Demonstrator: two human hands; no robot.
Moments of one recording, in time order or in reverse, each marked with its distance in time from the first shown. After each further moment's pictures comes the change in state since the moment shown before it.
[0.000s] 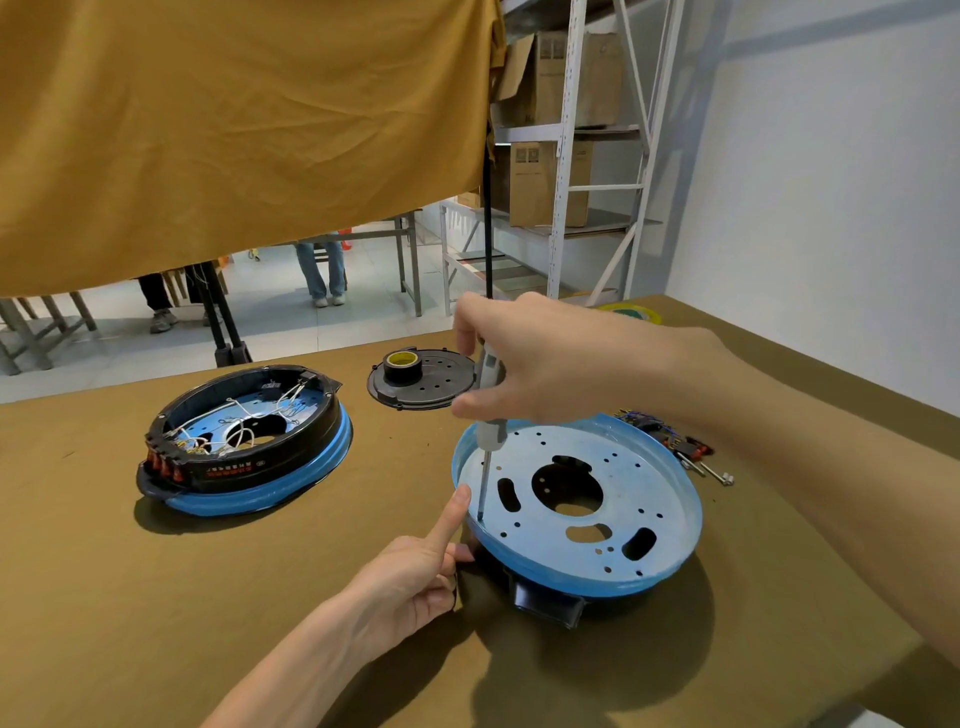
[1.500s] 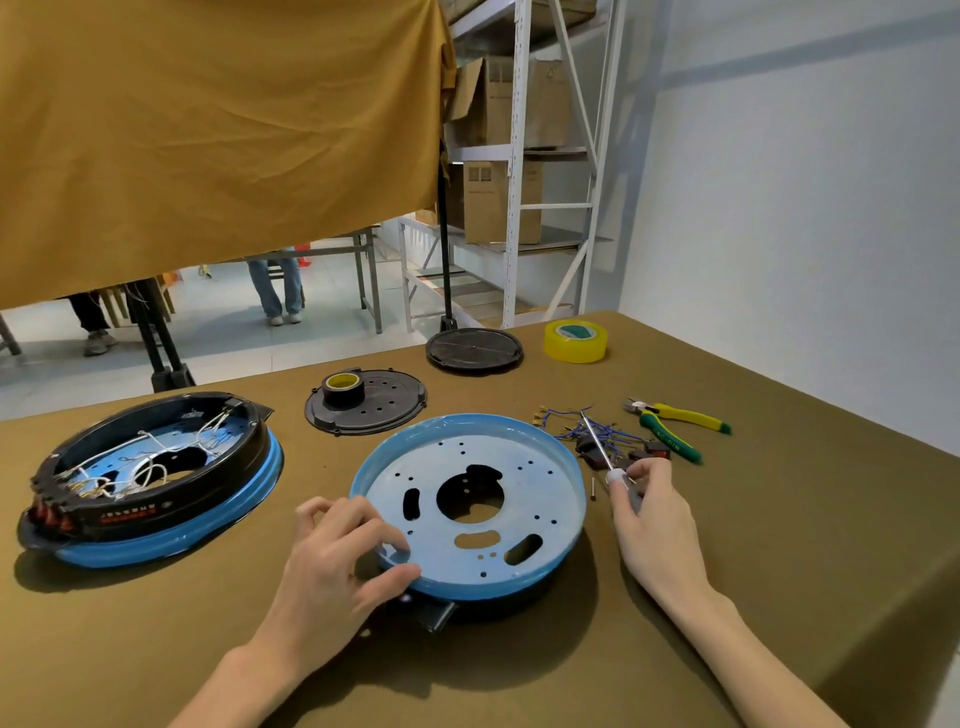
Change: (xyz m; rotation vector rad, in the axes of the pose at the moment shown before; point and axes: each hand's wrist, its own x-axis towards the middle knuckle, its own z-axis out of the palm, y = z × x) left_hand 0.035 0.002 -0.014 1.124 0.354 1.459; right_hand -0.101 0.162 0.210 0.480 0.735 0.804
